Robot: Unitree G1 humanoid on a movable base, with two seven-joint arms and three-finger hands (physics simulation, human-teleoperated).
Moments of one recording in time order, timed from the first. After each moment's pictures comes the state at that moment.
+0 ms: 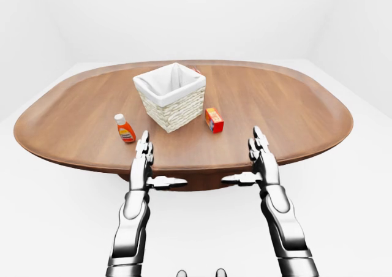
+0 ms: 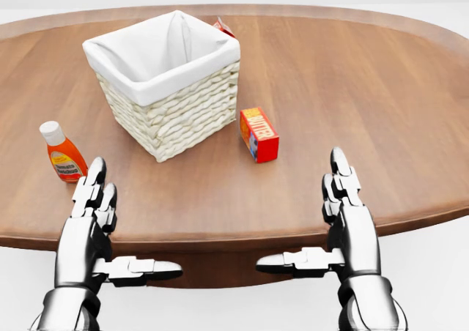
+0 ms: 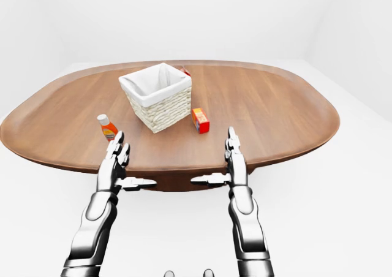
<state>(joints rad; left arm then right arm) -0.02 0.02 0.03 -0.04 -0.02 0.05 -0.02 -0.02 0.00 -0.01 -0.07 0.02 0.09 0.00</state>
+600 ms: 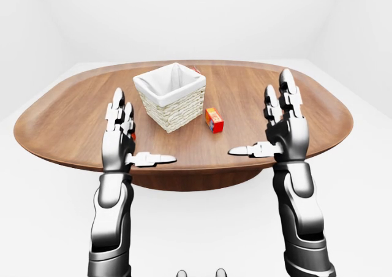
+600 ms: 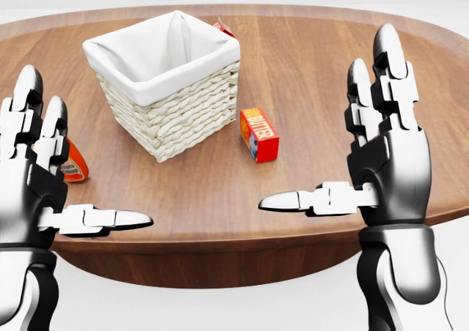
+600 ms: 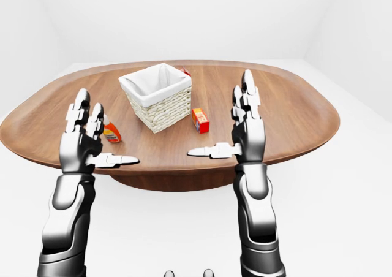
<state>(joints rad) -0.14 0.08 0.12 -0.34 -0.07 0.09 -0.04 -0.20 -0.03 -0.04 -0.41 0.09 0.09 -0.01</state>
